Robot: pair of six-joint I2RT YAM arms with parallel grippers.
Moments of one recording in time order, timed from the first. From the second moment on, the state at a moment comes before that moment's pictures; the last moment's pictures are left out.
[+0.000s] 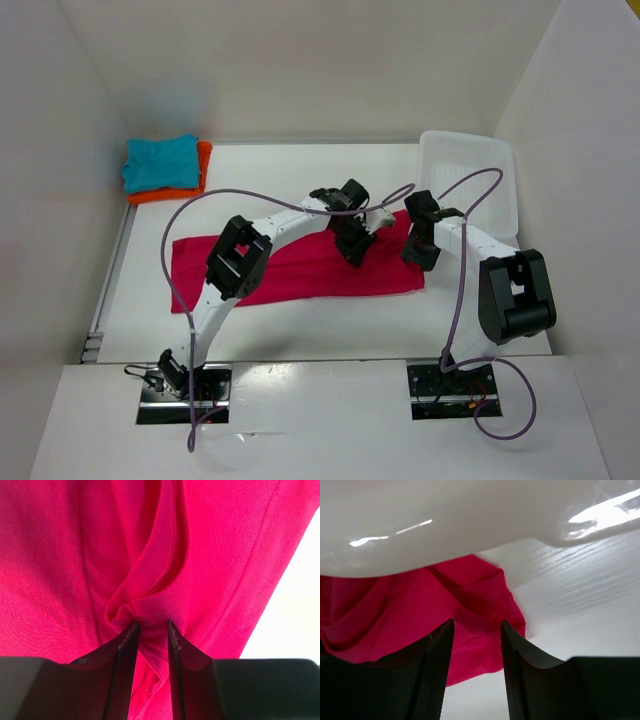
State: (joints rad) left arm -0.73 2.36 1.98 -0.78 0.45 0.25; right arm 0.22 1.56 0.96 -0.68 0.23 0.70
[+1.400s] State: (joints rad) left arm -0.73 2.42 2.10 -0.86 0.37 0.23; right arm 0.22 1.56 0.96 -0.68 0.23 0.70
